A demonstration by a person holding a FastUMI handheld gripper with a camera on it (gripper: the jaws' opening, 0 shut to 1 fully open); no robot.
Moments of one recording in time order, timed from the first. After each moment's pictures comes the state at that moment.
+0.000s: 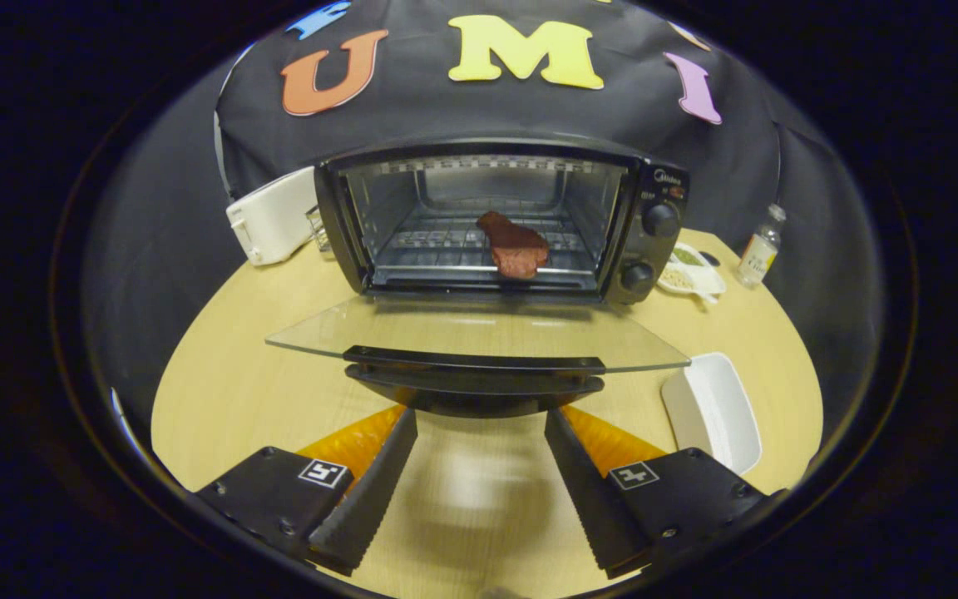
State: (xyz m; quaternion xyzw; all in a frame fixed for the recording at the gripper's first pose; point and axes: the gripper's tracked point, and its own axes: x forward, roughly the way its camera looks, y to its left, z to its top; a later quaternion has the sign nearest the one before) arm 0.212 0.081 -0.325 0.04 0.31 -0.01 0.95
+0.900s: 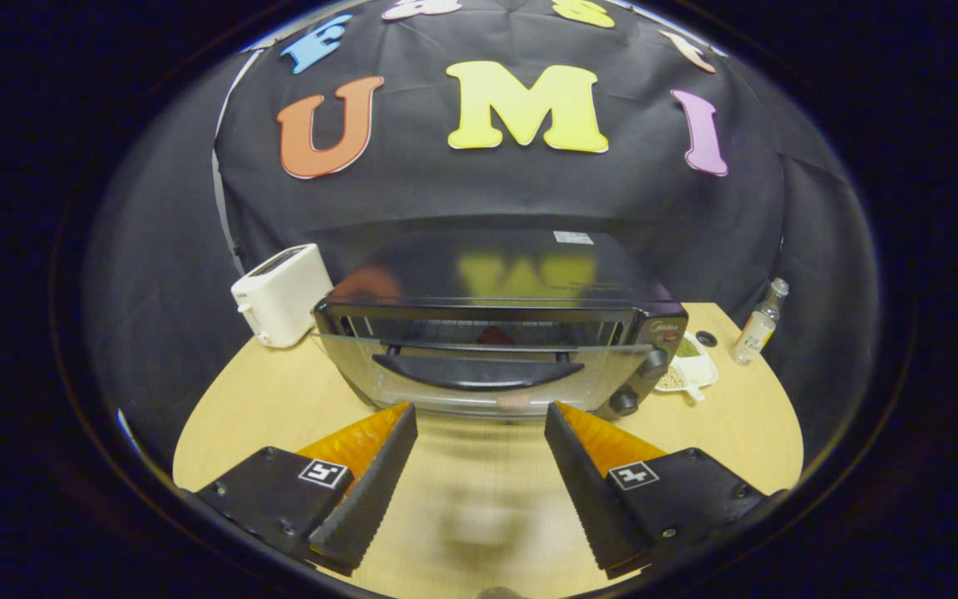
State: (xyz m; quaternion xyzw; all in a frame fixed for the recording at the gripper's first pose) arm 0.270 0.068 -0.224 0.05 0.22 -0.01 0.97
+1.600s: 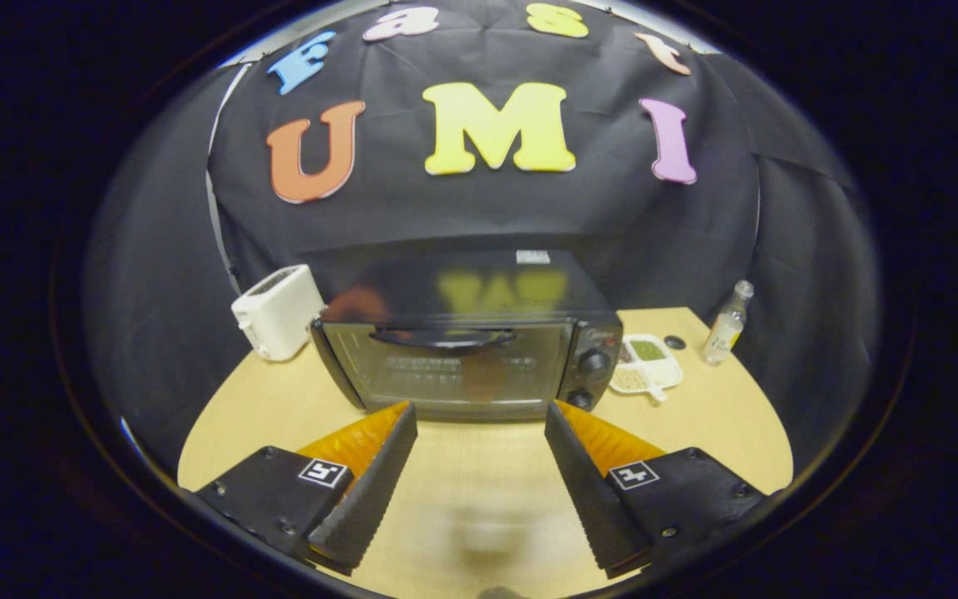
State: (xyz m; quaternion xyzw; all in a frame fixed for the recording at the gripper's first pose) arm 0.212 0.024 -0.161 0.06 0.16 -0.03 0.98
